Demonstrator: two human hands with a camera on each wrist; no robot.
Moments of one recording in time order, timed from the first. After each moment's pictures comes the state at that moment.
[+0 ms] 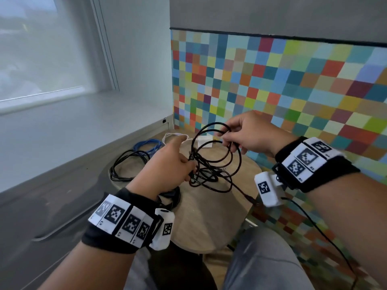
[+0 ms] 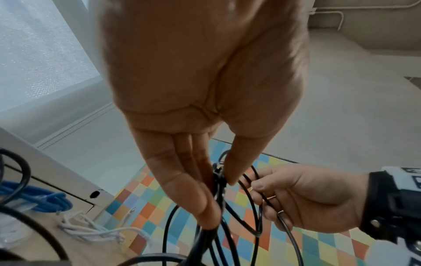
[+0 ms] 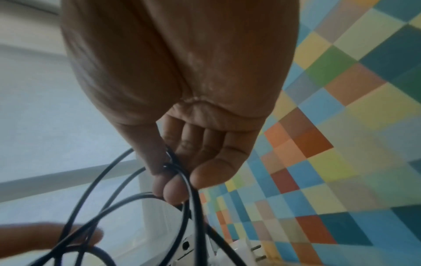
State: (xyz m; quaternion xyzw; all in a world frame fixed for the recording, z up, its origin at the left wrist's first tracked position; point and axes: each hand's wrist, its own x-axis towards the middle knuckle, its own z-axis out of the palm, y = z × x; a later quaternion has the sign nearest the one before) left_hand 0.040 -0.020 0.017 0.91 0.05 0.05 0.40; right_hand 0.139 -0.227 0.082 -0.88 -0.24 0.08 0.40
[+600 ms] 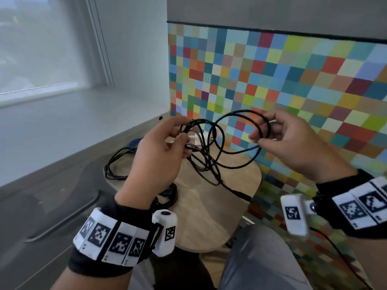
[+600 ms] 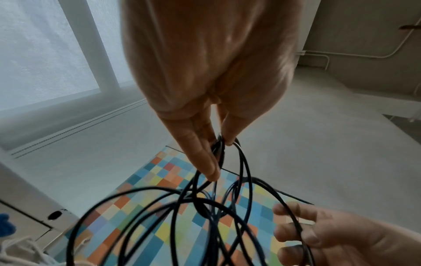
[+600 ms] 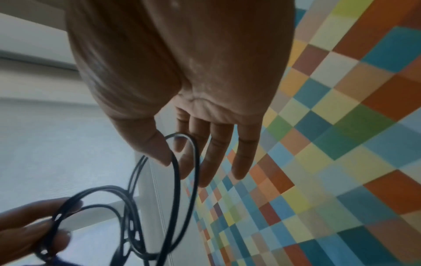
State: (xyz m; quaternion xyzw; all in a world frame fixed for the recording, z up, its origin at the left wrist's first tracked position) left_hand 0.008 -0.033 0.044 0.78 0.01 0.25 0.57; right_hand 0.096 -0.288 0.077 -0.84 -0.22 -0.05 0.49
